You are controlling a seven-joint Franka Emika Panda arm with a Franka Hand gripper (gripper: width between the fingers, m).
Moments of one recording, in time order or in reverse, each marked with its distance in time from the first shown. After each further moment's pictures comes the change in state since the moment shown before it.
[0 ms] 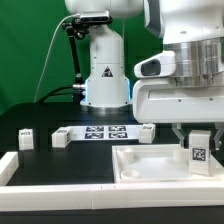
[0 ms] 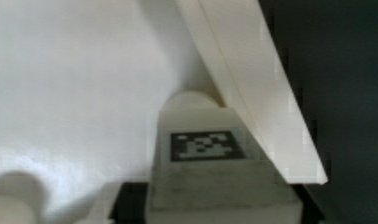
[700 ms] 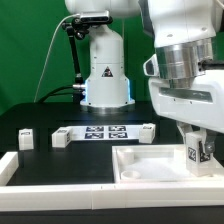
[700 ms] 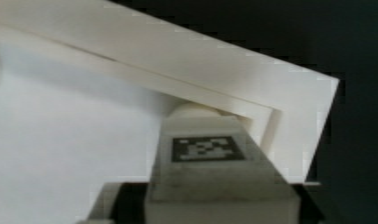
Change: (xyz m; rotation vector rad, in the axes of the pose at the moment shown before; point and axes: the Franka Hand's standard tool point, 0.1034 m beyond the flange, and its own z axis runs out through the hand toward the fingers) arm 0.000 0.001 0.001 0.053 -0.026 0.802
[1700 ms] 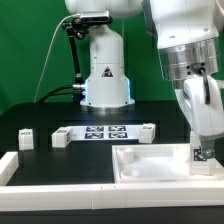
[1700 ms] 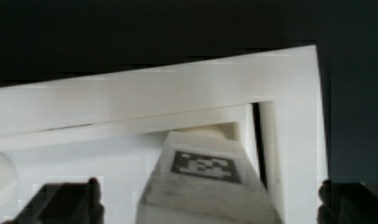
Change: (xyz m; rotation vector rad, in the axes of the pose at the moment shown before) arm -0.007 0.000 0.001 -0.014 -0.014 0.274
